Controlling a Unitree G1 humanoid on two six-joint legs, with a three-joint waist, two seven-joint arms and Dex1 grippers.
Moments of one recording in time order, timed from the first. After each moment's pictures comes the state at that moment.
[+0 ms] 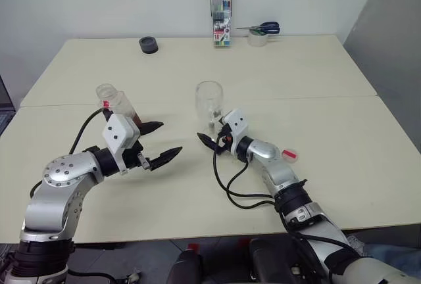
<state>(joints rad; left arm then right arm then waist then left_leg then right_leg) -0.15 0.72 0.20 -0.27 -0.43 0.36 -0.88 -0.66 0.03 0.18 0.53 0.06 0.05 0.54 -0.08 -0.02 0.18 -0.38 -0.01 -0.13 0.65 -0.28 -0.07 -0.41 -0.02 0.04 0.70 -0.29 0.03</state>
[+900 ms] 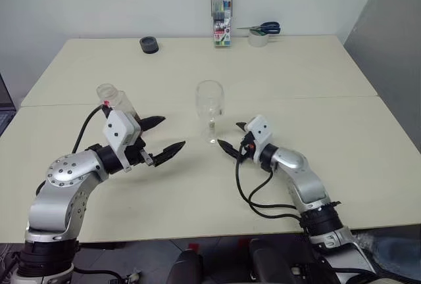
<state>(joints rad) -0.16 0.68 0.20 -0.31 -0.45 0.36 -0.83 -0.44 -0.15 0.18 0.08 0.07 0.29 0.57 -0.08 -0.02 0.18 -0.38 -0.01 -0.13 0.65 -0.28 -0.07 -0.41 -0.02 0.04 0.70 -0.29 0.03</state>
